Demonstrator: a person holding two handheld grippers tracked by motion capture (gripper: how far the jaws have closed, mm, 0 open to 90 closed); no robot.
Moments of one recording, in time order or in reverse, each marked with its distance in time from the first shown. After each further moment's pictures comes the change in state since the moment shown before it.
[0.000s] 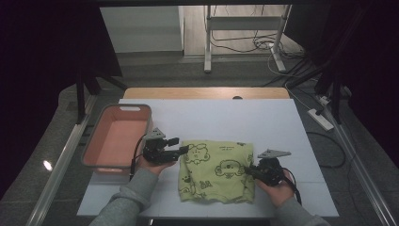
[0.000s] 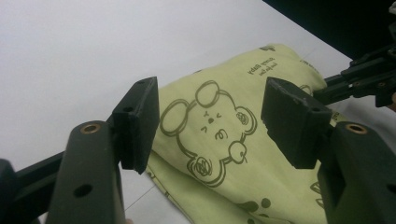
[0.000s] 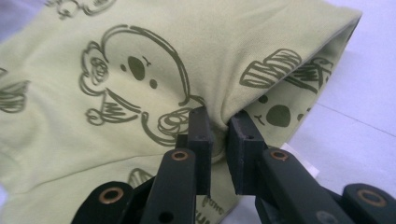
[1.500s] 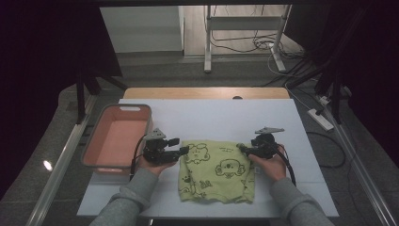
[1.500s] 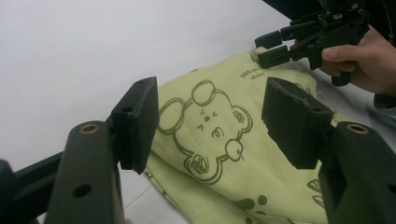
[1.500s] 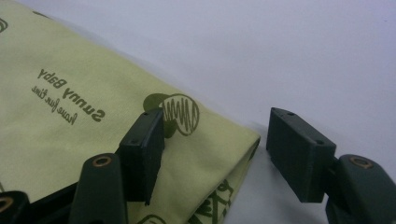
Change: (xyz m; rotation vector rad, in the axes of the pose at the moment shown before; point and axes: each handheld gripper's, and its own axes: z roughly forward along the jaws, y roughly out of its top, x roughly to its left) left arm -0.001 0.000 0.001 0.006 -0.005 0.005; right arm -0.057 0.049 0.049 -0.051 -0.073 0.018
